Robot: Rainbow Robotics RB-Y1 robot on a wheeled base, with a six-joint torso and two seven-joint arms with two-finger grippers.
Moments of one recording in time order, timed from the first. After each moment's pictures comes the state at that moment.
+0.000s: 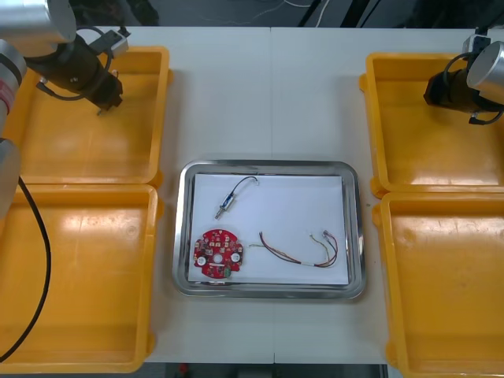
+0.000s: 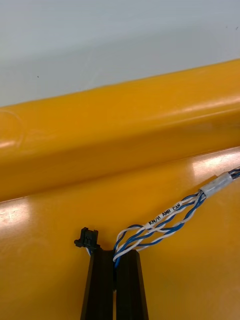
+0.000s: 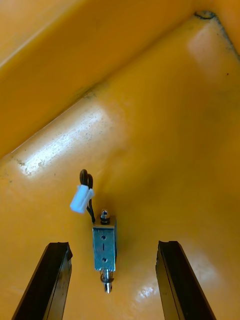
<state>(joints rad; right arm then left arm) -1.18 -0.55 -0.27 -0.22 -0.34 0.59 1.69 -1.20 0.53 -0.04 -0.51 0.52 1.12 -2.24</state>
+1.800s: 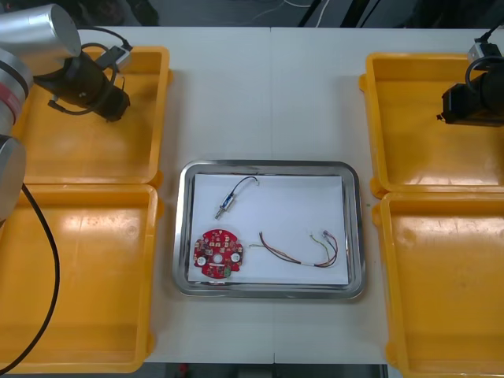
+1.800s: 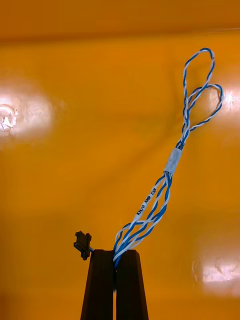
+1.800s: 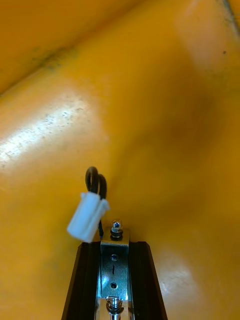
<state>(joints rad) -0.82 -0.56 -0.28 -1.17 -0.44 1.50 1.68 -1.21 0.52 -0.04 -0.39 0.60 1.07 -2.24</state>
